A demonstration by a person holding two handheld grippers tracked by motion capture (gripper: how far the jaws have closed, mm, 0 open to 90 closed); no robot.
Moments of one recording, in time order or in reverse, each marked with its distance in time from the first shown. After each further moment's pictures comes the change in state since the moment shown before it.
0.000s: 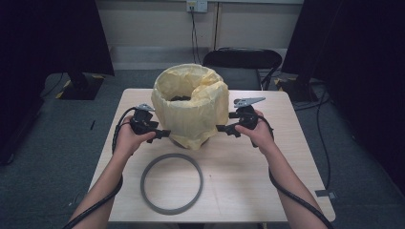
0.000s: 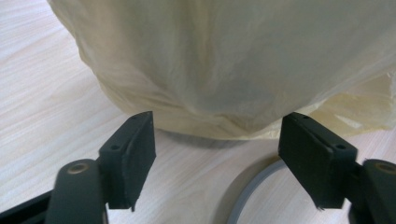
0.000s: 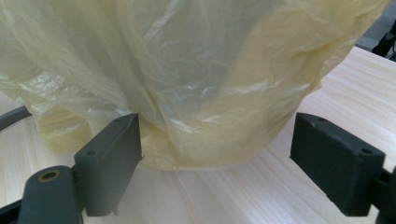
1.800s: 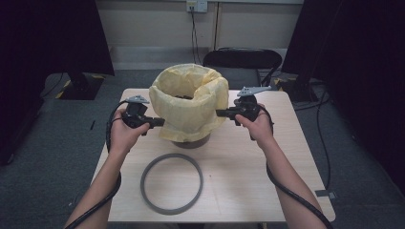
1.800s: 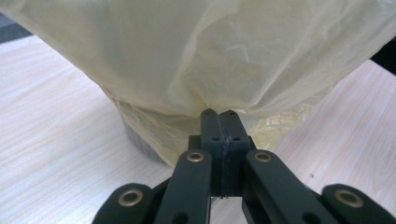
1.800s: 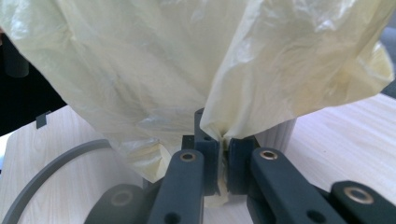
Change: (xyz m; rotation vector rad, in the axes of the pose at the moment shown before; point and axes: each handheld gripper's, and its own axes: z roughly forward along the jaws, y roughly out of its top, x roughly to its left) left arm -0.025 0.023 -0.053 -0.100 -0.031 -0.019; right arm 0.012 0.038 -0.026 -0.118 0.107 0.023
